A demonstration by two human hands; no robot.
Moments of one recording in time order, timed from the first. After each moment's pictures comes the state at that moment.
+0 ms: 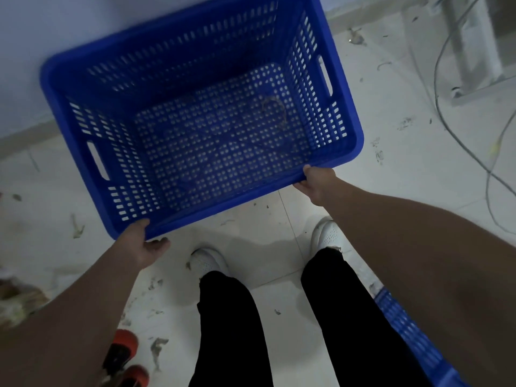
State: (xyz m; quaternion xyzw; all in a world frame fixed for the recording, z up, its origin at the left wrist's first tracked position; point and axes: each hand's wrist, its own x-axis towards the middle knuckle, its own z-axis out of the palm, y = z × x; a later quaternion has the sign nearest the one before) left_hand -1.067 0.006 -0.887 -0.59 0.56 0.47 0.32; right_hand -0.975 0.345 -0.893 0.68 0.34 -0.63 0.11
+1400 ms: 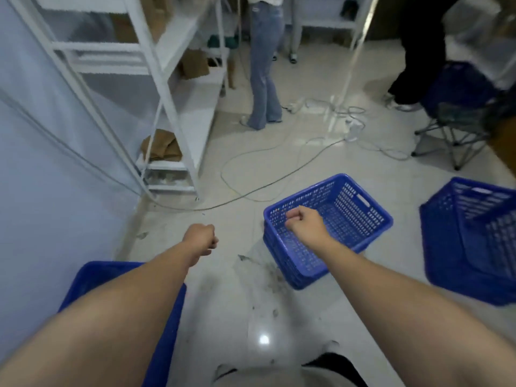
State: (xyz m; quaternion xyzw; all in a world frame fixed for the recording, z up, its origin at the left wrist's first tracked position) left_hand -0.725 0.298 -0.396 0.37 0.73 0.21 0.53; right_hand -0.478 0.260 -0.371 0.73 0.45 -0.41 -0.30
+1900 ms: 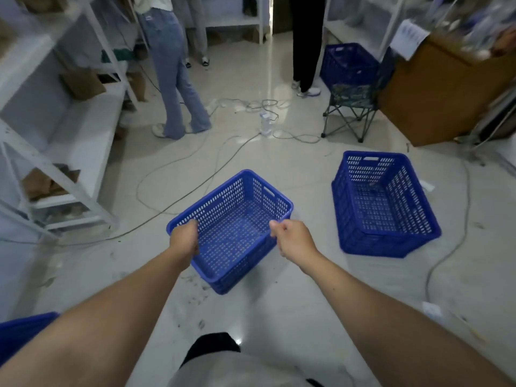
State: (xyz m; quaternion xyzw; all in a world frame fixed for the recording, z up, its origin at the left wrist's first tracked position) left_hand -0.327 0.238 -0.394 0.39 0.71 0.25 0.54; right_hand -0.119 0.121 -0.365 0.75 0.35 -0.42 -0.37
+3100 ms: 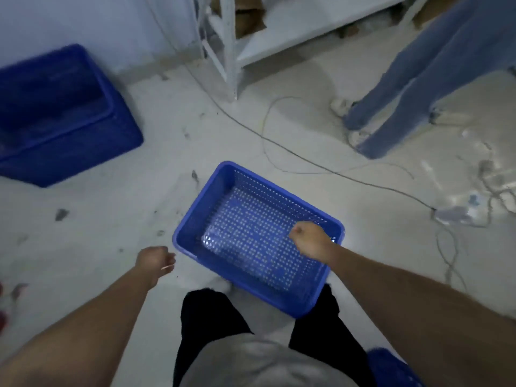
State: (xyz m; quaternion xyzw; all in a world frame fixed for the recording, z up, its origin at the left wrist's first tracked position) left_hand -0.259 0.370 -0.572 -0.31 0.74 0.40 0.43; right_hand -0.061 0.654 -0.544 0.45 0.72 -0.46 0.25
